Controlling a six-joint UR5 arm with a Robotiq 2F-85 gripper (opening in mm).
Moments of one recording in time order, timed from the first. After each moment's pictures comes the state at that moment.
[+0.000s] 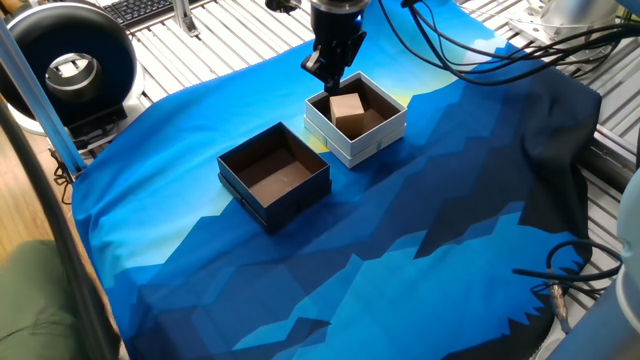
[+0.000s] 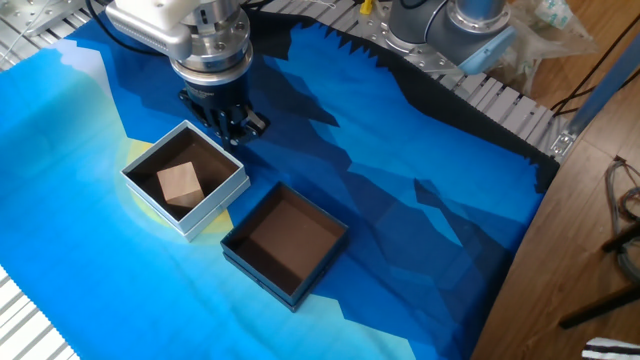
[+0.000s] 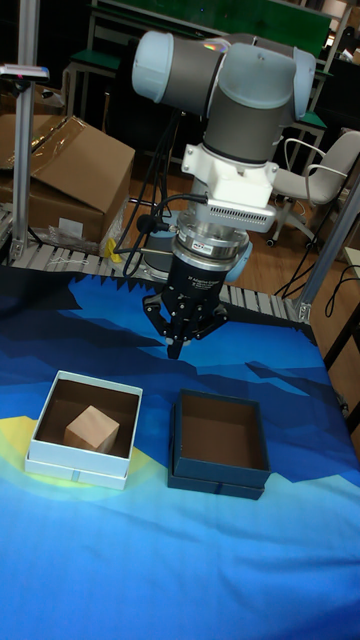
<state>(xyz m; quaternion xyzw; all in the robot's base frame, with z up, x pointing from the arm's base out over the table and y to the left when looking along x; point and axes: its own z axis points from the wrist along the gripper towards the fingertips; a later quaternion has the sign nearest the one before) 0.554 0.005 0.189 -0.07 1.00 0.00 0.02</state>
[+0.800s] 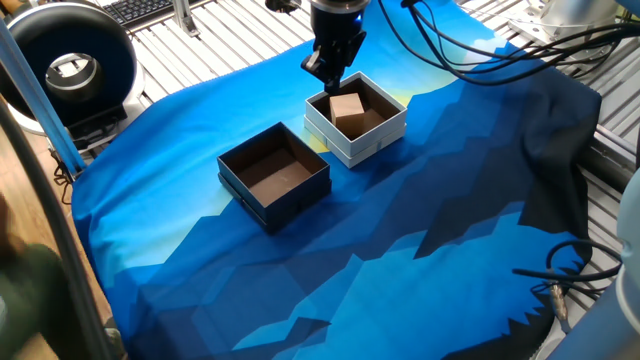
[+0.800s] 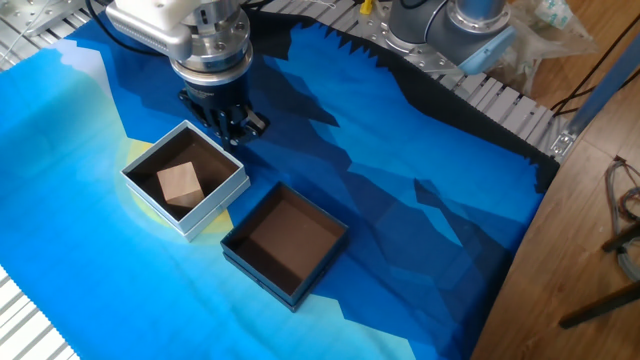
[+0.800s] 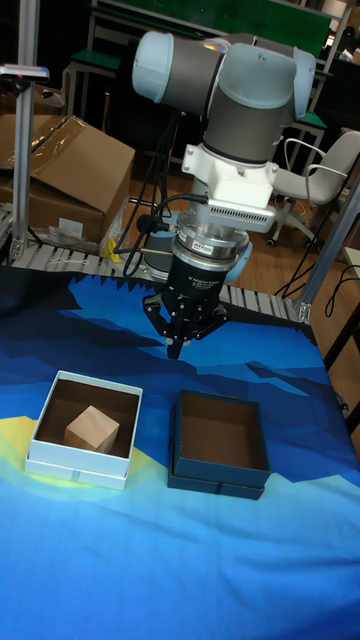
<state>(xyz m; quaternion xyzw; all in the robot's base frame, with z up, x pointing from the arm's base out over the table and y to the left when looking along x) 0.554 0.005 0.189 -0.07 1.00 0.00 0.02</state>
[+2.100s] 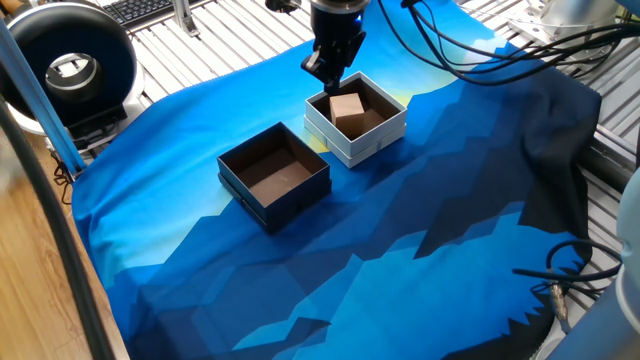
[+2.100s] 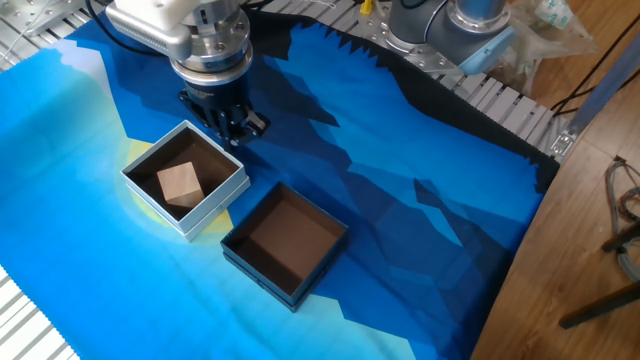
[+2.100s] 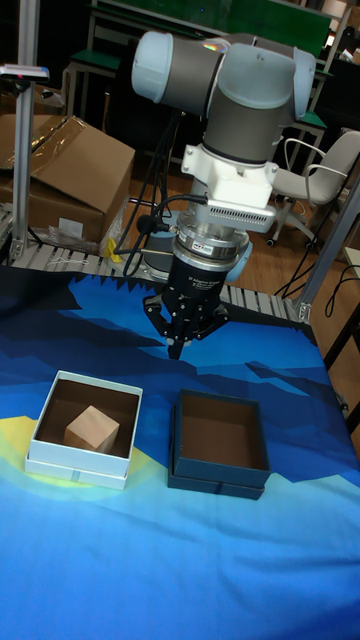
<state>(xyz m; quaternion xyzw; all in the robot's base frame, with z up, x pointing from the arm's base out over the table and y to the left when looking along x) 0.554 0.007 0.189 -0.07 1.00 0.00 0.02</state>
